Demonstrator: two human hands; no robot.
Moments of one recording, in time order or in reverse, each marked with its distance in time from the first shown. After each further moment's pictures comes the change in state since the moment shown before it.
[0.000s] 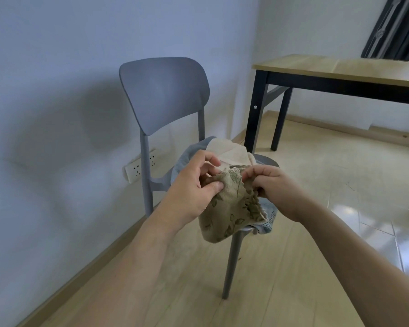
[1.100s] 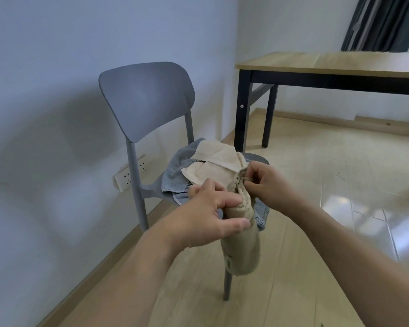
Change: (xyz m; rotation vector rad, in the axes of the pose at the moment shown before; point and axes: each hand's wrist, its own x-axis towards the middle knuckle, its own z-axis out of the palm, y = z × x) left_hand -0.012 0.024 0.017 0.306 -0.473 -0.050; right_hand 0.004 0.022 -0.013 -0.255 0.170 -0.203
